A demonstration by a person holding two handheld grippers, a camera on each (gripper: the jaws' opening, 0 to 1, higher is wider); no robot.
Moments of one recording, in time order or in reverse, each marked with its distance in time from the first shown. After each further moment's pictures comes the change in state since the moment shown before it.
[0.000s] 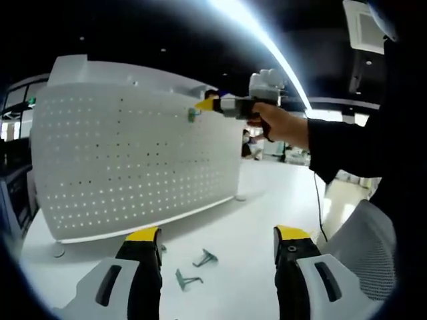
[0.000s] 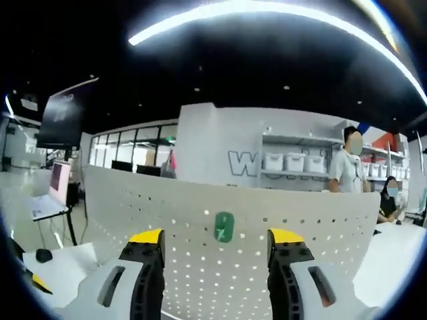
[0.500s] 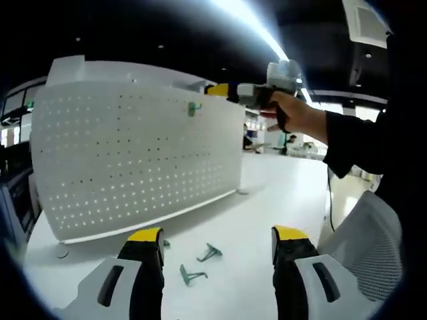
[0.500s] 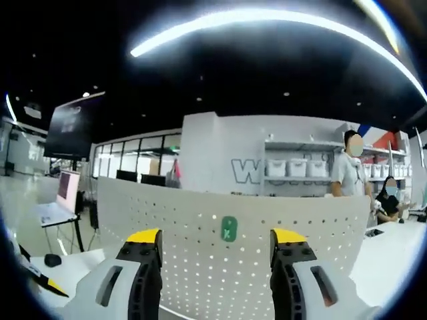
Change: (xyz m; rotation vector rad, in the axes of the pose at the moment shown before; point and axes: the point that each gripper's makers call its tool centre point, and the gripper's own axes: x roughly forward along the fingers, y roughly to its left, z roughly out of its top) left arm 0.002 0.005 -0.010 0.031 0.046 0.013; right arm -0.033 0.005 0.012 0.010 -0.043 0.012
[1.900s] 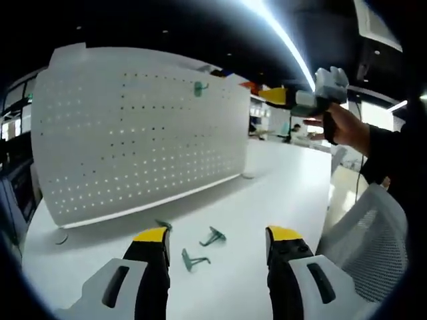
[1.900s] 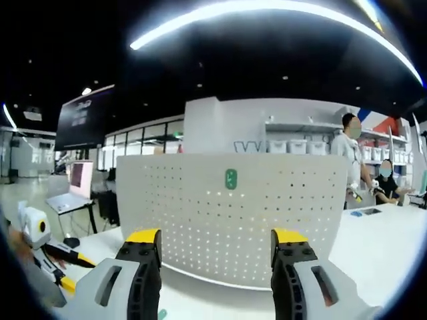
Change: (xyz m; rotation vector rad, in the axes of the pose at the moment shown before) left arm 0.003 0.011 -0.023 -0.050 0.089 0.020; right arm -0.094 0.008 -0.055 0.052 0.111 0.028
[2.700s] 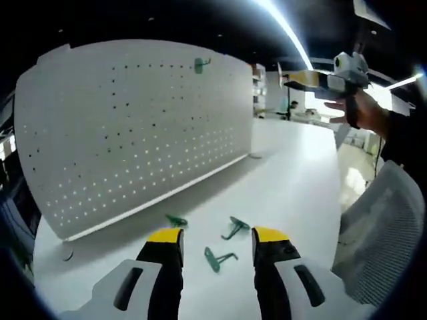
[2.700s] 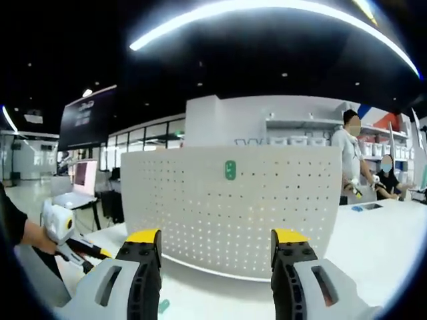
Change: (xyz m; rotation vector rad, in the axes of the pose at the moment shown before) left arm 0.039 0.037 -0.025 0.091 0.131 0.000; right arm -0.016 -0.002 -0.010 0.005 0.007 0.018
